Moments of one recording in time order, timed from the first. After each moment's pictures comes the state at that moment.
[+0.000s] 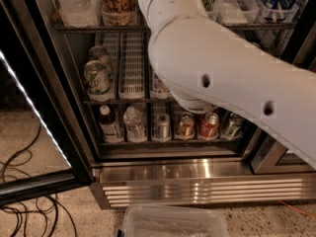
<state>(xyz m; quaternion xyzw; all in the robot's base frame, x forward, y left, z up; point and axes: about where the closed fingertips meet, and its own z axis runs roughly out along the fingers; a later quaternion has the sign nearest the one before) 0.601 -0.013 1.144 -0.09 0.59 0.00 0.80</state>
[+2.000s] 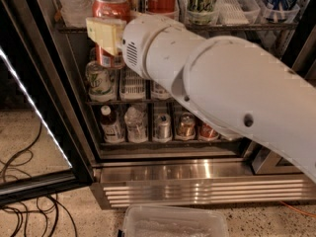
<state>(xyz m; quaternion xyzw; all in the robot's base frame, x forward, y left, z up) 0.531 0.063 1.064 -0.19 0.68 0.24 0.66</state>
